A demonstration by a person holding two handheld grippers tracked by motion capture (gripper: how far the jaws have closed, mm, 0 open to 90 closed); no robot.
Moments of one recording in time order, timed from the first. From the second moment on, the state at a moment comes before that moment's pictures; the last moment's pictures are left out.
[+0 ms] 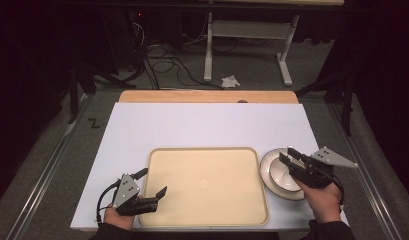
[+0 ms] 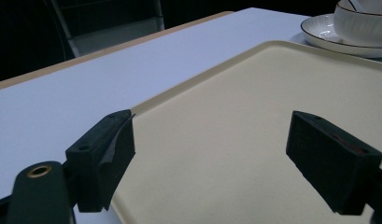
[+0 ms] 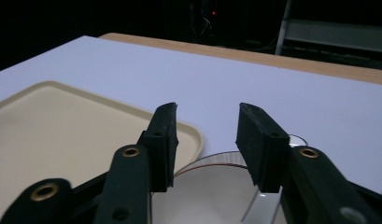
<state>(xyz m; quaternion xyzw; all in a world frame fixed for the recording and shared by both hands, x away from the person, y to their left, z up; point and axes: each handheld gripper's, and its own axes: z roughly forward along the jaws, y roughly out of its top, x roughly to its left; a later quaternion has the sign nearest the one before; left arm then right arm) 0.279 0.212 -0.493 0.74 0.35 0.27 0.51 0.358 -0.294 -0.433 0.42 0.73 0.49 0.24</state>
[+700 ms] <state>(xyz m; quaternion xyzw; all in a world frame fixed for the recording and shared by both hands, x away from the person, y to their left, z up) 0.278 0.212 -0.493 0.74 0.35 0.27 0.51 0.399 -0.302 -0.442 0.45 0.76 0.39 0.26</state>
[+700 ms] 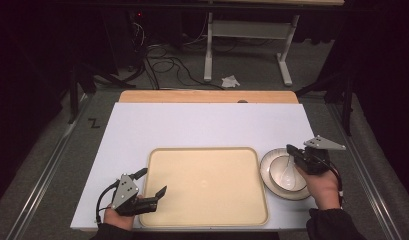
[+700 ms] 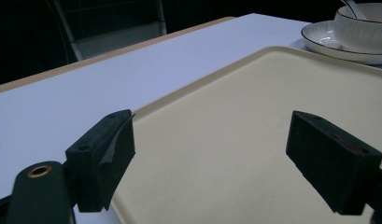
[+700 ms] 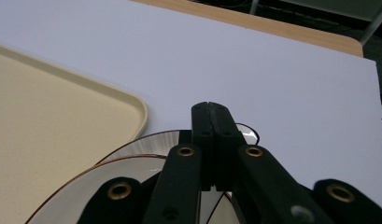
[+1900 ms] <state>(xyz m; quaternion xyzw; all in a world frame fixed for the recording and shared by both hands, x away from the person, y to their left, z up) 0.277 0.213 -0.490 0.73 0.35 0.28 0.51 0.330 -0.364 -0.445 0.49 0.73 0.39 0.28</state>
